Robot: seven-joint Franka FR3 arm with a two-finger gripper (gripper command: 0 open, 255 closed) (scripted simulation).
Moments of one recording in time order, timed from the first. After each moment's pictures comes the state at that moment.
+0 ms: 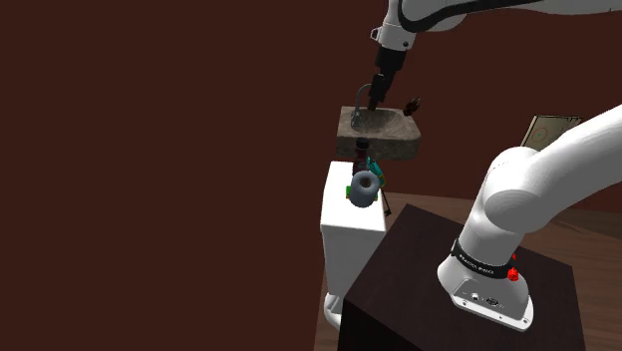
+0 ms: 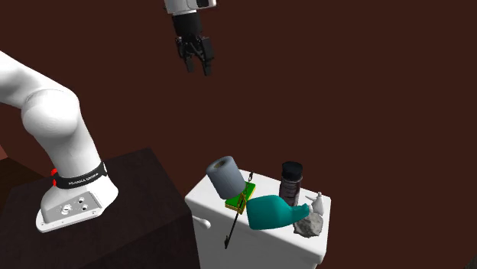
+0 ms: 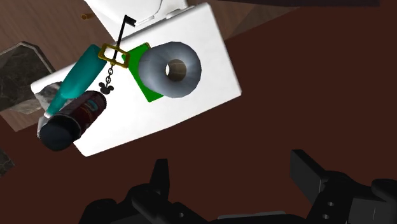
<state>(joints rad) 0.00 -0.65 -0.25 -2.37 -0.12 1.89 -0.32</state>
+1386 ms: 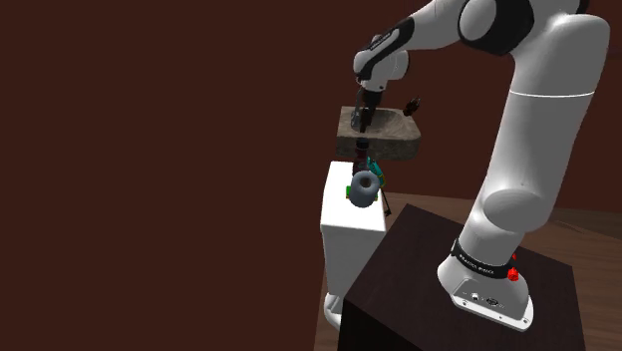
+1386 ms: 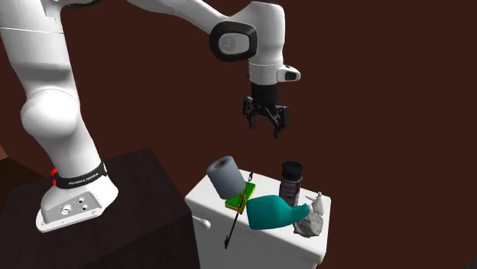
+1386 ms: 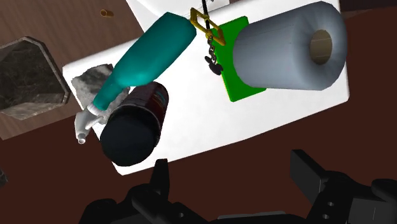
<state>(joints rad) -0.02 0.13 -0.58 -2.02 0.17 2.18 -0.90</state>
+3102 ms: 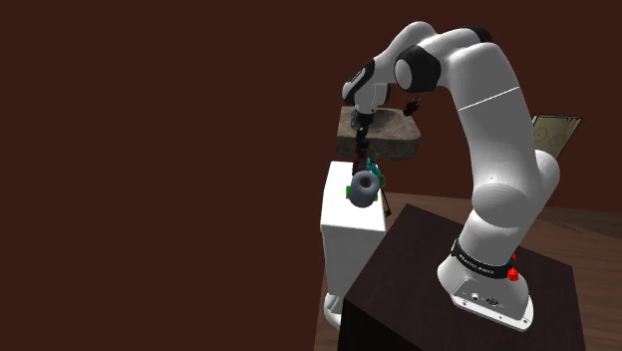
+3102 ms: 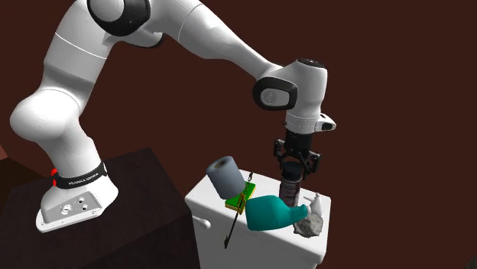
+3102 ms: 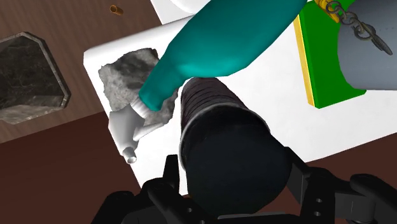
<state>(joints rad) -0.23 0.63 -0.49 -1.66 0.41 2.20 -1.14</state>
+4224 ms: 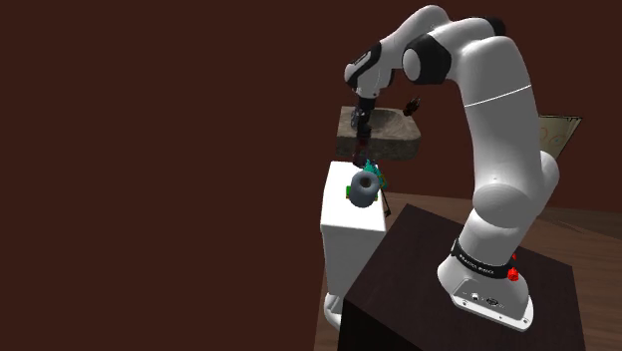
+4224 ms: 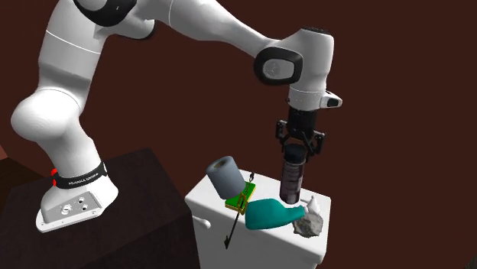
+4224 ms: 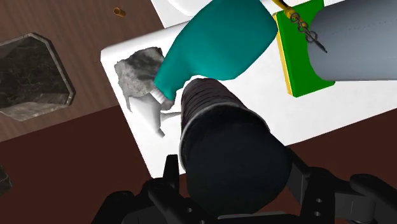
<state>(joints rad) -0.21 0.54 -0.53 -1.61 0.36 2.07 -1.10</state>
